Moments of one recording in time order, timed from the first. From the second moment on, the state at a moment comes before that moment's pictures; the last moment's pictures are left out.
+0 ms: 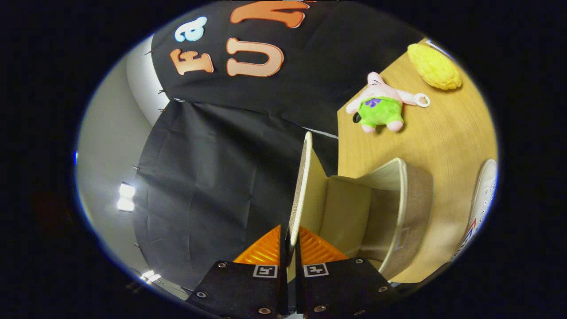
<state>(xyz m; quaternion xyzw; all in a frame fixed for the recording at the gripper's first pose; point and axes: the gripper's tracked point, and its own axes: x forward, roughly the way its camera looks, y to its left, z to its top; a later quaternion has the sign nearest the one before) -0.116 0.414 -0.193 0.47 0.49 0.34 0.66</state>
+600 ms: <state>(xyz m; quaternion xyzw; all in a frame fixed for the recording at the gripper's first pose) -0.118 0.553 -0.169 0.41 0.50 0.38 0.67</state>
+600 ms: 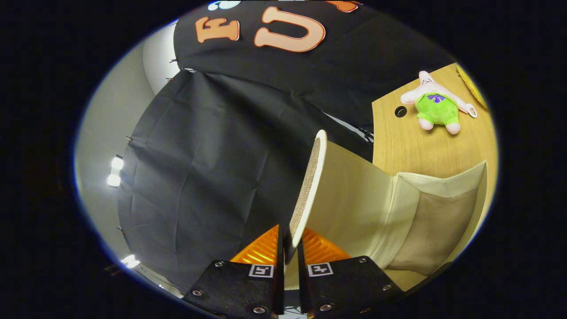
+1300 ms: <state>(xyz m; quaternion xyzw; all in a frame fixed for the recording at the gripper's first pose) -0.094 0.393 -0.235 0.24 0.46 0.29 0.80</state>
